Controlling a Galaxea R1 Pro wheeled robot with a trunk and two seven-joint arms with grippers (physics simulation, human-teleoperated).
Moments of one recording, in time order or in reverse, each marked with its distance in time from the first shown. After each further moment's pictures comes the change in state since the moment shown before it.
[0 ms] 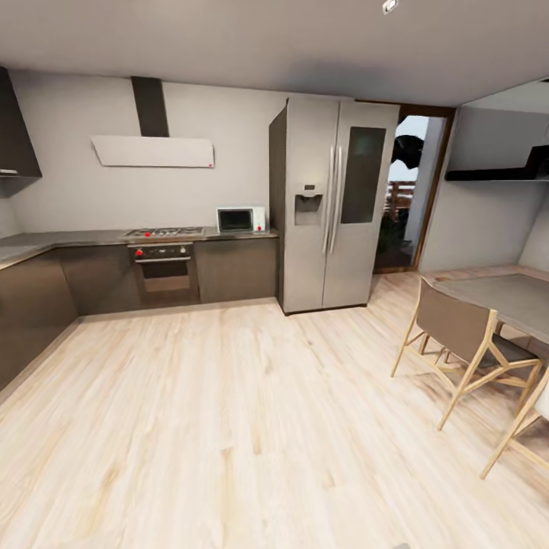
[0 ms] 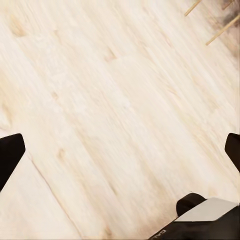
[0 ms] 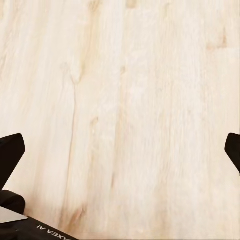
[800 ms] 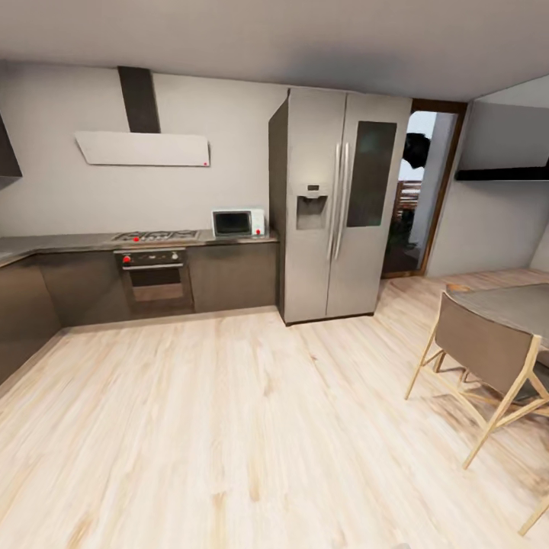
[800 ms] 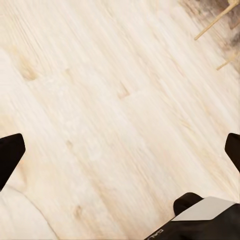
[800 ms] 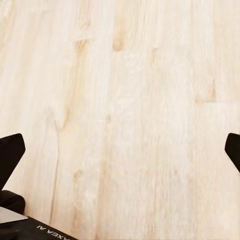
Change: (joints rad) left arm 0.000 0.000 0.000 0.000 0.000 0.000 -0.014; right arm 0.000 0.000 0.000 0.000 0.000 0.000 0.000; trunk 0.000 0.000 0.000
